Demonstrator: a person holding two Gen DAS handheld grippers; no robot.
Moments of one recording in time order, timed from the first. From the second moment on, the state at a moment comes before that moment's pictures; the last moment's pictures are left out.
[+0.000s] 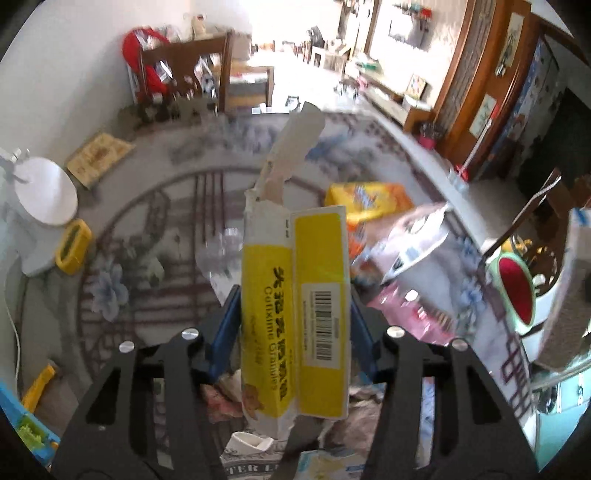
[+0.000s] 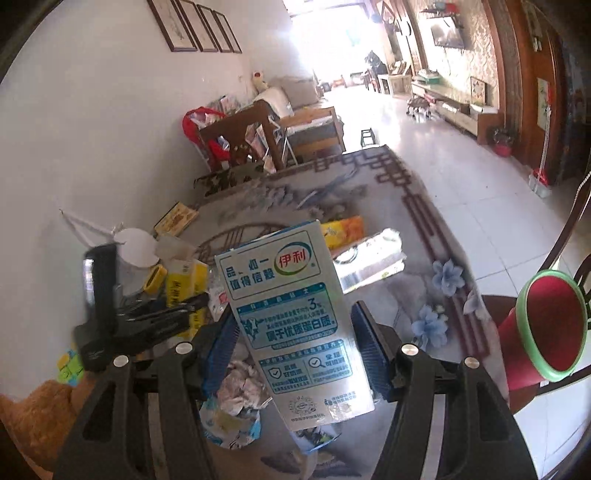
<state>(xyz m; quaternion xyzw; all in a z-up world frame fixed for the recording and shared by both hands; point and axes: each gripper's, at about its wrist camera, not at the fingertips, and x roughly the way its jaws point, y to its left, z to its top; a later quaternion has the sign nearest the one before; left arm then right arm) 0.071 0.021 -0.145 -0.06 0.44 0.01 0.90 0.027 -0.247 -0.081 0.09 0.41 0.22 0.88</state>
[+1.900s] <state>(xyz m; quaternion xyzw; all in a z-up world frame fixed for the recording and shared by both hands) 0.205 -0.484 -0.164 0.04 0.43 -0.33 0.84 0.089 -0.672 -0.183 0.24 0.42 -0.11 0.87</state>
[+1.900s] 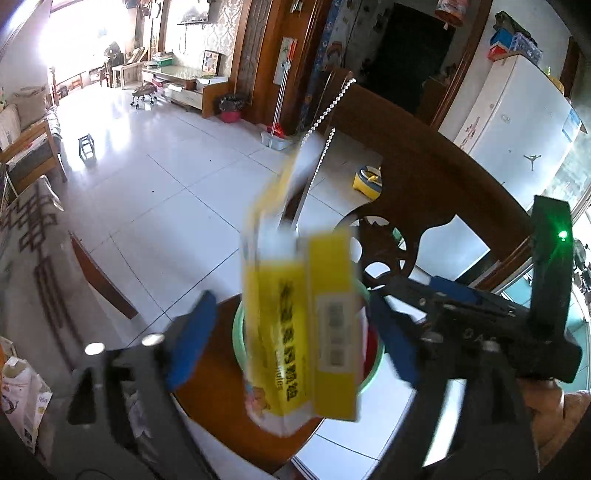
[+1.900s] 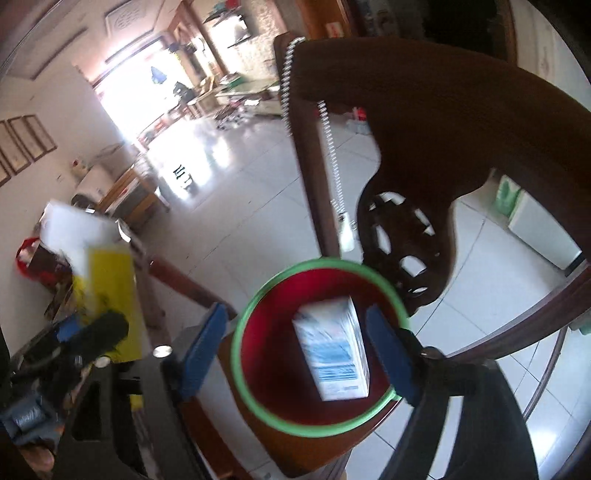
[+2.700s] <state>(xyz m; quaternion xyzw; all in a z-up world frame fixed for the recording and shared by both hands) 0.097 -0.244 -0.076 -0.06 0.36 -0.19 0.91 0.028 -0.505 -0.099 0.14 0.39 0.00 0.91</state>
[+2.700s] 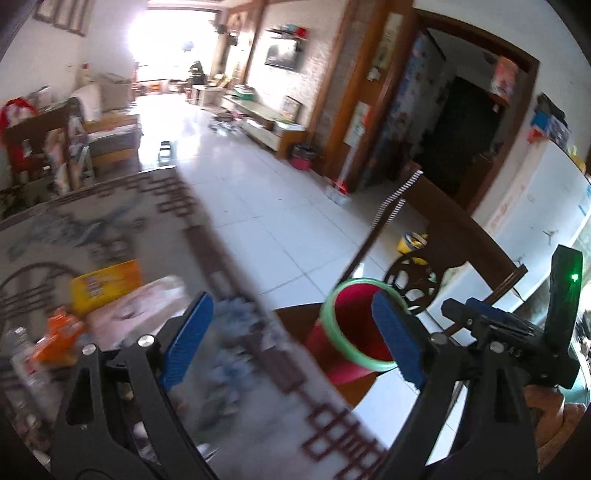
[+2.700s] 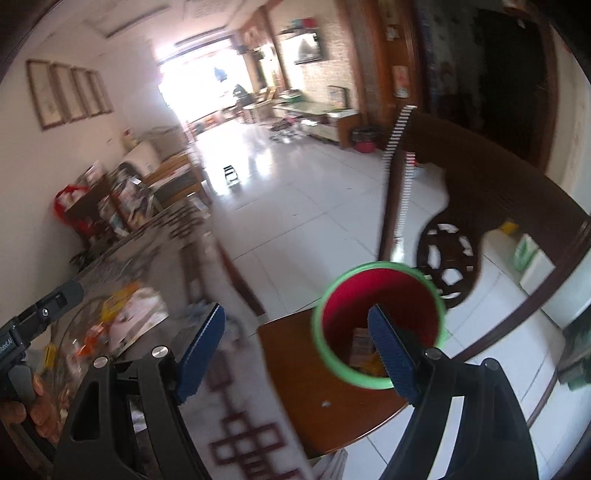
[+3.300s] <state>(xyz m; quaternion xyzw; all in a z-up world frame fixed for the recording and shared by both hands) 0.033 -0.002 -0.096 -0.10 0.37 -0.02 0.92 0.050 -0.263 -0.132 0.08 0.49 0.17 0.85</state>
